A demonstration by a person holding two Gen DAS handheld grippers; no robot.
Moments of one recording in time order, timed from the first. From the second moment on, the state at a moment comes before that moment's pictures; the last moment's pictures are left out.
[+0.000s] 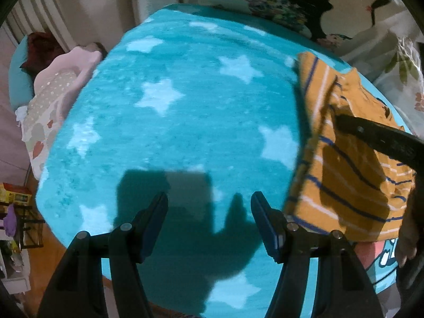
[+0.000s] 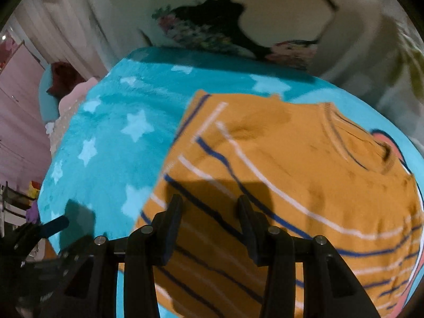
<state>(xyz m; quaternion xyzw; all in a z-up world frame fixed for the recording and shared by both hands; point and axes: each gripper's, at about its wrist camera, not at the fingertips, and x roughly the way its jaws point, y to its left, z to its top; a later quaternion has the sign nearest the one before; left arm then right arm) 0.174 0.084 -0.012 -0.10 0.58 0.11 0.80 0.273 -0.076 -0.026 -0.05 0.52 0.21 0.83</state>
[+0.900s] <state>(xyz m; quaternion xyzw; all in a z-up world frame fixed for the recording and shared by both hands) 0.177 0.081 0.000 -0.07 0.56 0.09 0.82 0.271 -0.081 -0.028 -0.03 0.52 0.16 0.84</state>
